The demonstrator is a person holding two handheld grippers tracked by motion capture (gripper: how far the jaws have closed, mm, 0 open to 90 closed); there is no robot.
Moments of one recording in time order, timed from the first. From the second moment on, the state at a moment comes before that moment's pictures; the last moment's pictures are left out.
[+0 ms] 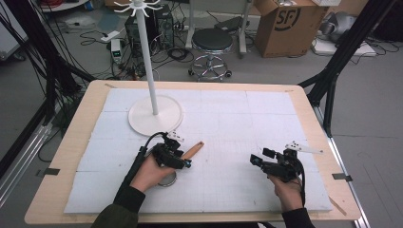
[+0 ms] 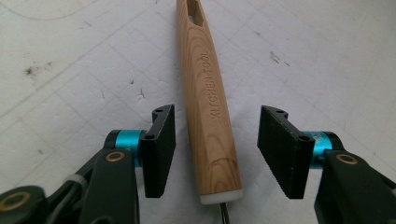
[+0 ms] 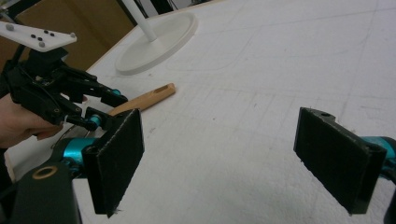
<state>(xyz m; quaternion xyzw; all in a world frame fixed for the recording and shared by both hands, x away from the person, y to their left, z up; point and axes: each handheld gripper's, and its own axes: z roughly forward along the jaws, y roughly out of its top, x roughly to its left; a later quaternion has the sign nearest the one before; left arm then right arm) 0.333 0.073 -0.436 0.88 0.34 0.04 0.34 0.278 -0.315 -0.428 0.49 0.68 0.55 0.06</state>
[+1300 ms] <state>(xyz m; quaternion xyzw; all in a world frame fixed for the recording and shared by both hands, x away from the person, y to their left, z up) 0.345 0.038 -0.424 0.92 0.33 0.07 0.19 0.279 -0.314 -0.429 0.50 0.67 0.55 0.05</state>
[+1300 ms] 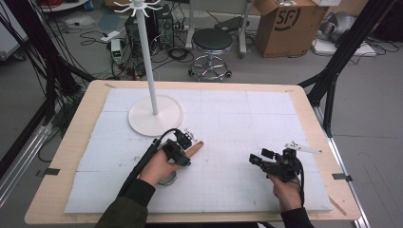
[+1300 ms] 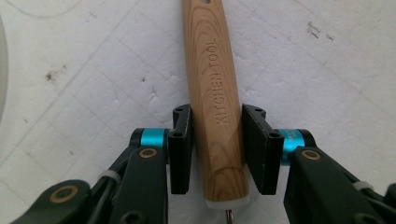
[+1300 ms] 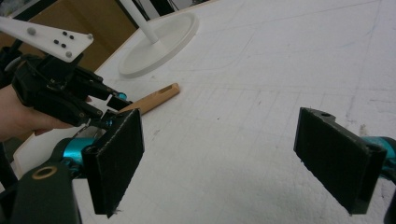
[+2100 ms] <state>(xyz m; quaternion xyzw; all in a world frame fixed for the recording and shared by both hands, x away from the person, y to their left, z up) 0.350 0.049 -0.424 0.93 0.30 0.04 0.22 0.279 -0.312 -0.432 0.49 0.68 0.54 0.06</state>
